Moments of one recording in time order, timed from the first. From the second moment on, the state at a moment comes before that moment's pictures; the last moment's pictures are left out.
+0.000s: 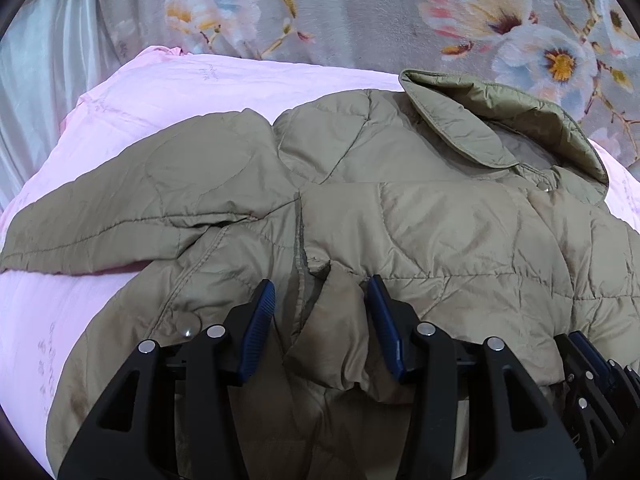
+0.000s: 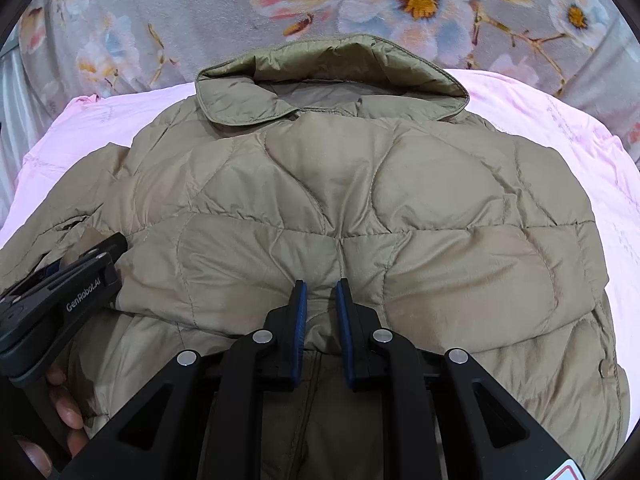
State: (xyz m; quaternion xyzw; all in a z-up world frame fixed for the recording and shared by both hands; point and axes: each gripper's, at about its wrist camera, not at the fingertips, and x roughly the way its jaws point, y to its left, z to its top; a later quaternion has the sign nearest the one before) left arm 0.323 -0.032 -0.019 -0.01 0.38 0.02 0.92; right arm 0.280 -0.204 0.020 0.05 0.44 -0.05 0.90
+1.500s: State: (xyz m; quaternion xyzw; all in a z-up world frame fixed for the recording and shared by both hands) left arm 0.304 0.248 0.063 -0.15 0.34 0.16 0.91; right arm 0.216 -0.165 0.076 0.03 0.44 -0.09 0.89
